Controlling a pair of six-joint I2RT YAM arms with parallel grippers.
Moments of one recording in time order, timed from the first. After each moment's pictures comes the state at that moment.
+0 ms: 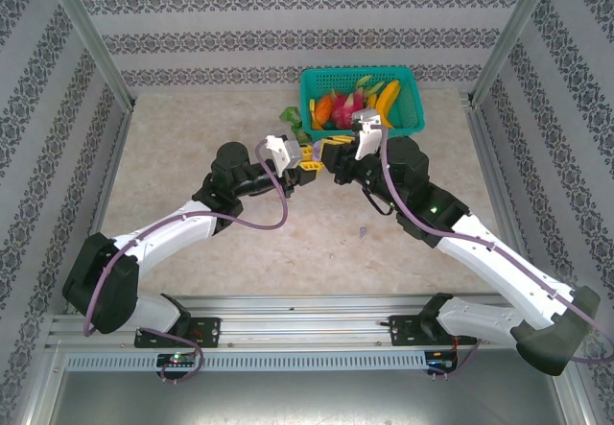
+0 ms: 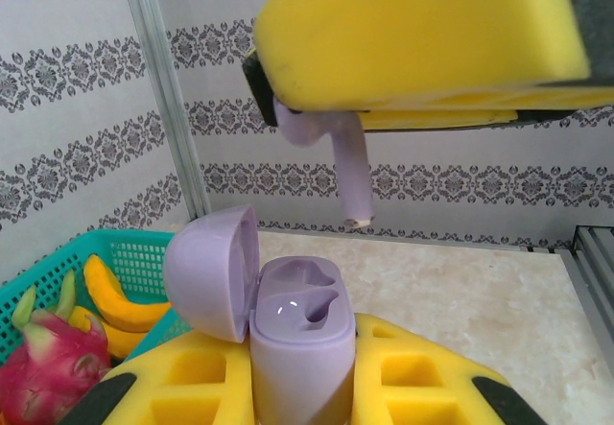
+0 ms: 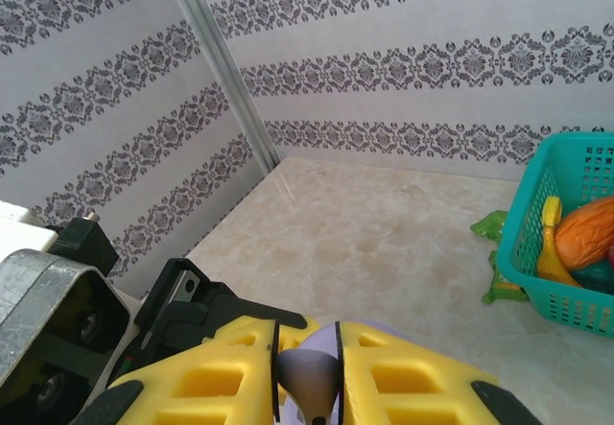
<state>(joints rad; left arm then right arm) -0.57 1.41 0.89 0.55 0.61 0.13 0.73 1.09 1.09 -0.16 0.01 0.36</state>
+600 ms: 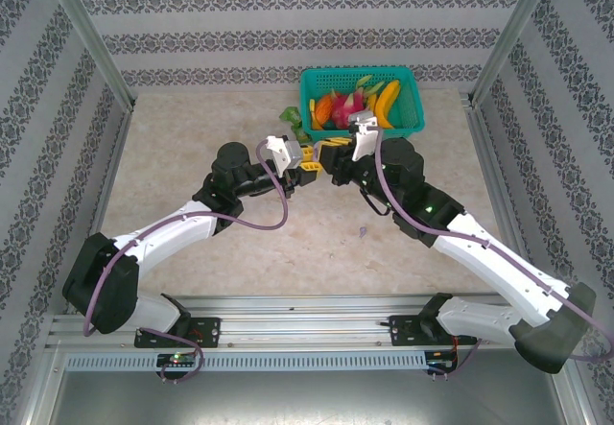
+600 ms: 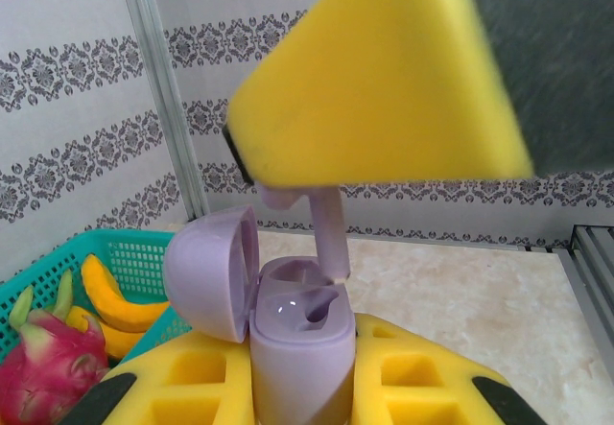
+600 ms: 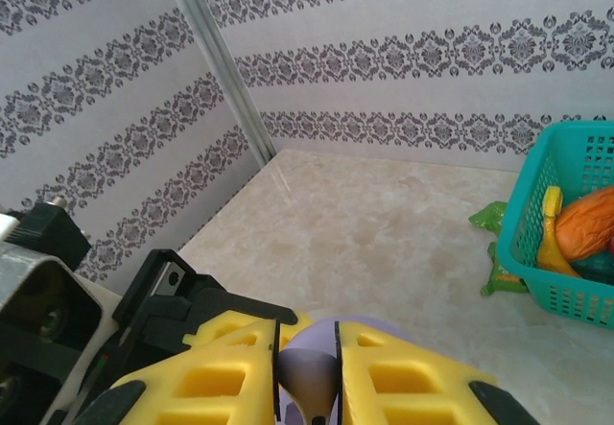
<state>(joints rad) -0.58 1.41 0.89 0.55 0.61 0.13 0.73 1.11 1.07 -0.14 0.01 0.36</state>
